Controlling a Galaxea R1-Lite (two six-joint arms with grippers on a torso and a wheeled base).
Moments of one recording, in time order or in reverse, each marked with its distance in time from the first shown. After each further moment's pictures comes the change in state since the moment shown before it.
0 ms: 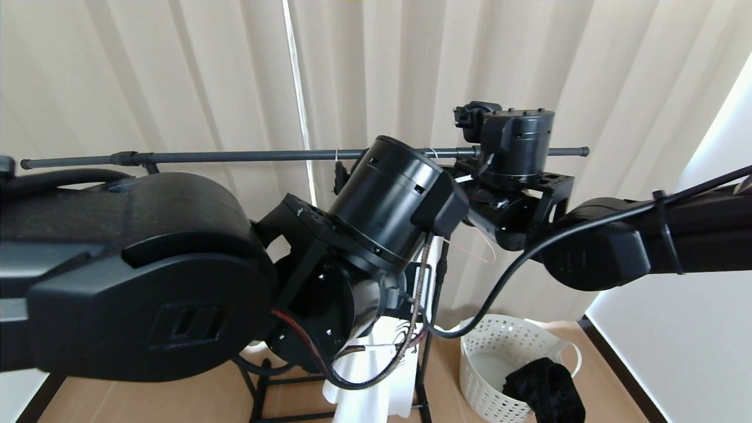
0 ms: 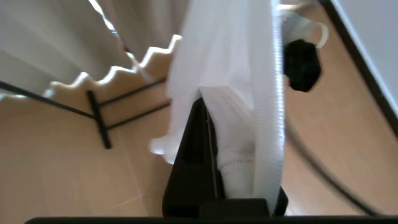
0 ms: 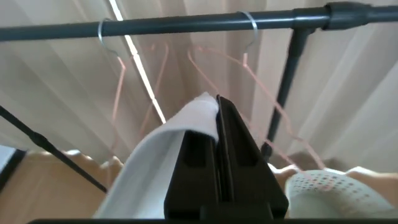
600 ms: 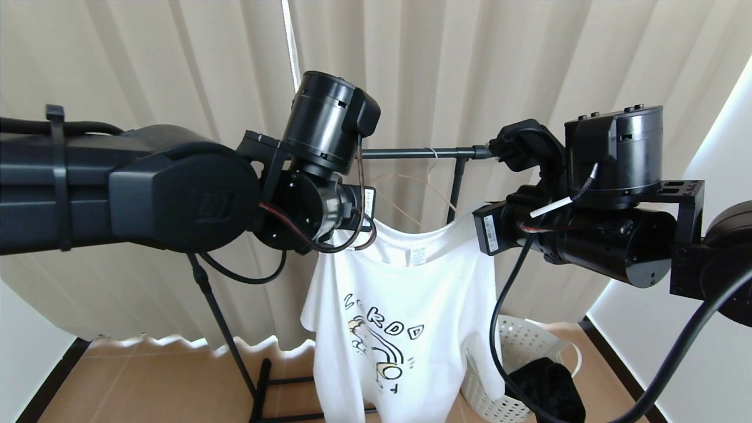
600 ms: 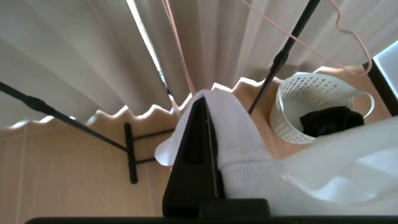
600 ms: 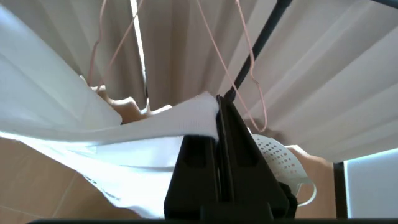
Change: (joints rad) left arm 0.215 0.065 -0.143 -0.115 0.070 0.194; right arm -0.004 -0.280 0.240 0.280 0.100 -0.232
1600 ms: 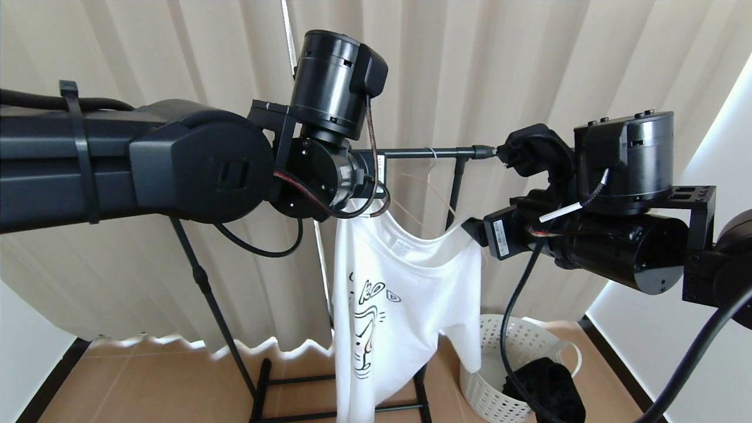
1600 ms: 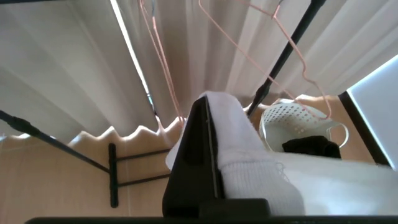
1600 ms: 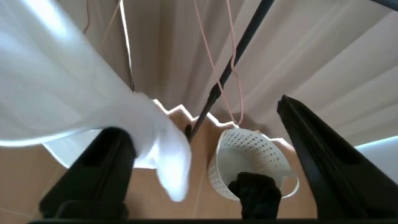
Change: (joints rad) left arm 0.003 0.046 -0.146 -0.023 0.008 -0.009; right arm 0.001 -0.022 0.040 -0.001 -0.037 -0.035
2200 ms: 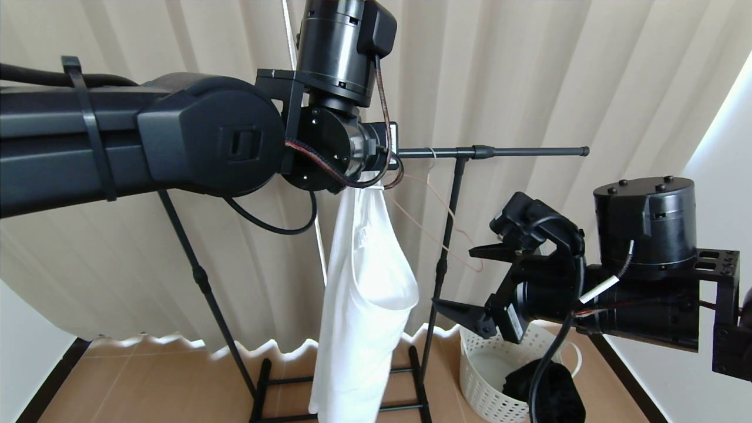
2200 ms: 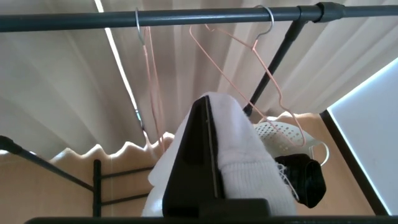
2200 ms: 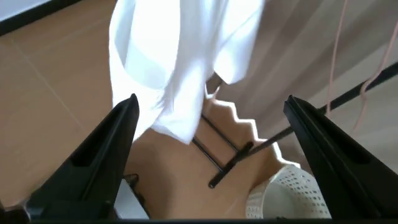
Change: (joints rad) left arm -0.013 0.043 -0.144 0.006 0.001 0.000; right arm -0.007 -0.068 0.270 -0.149 0.539 -0.172
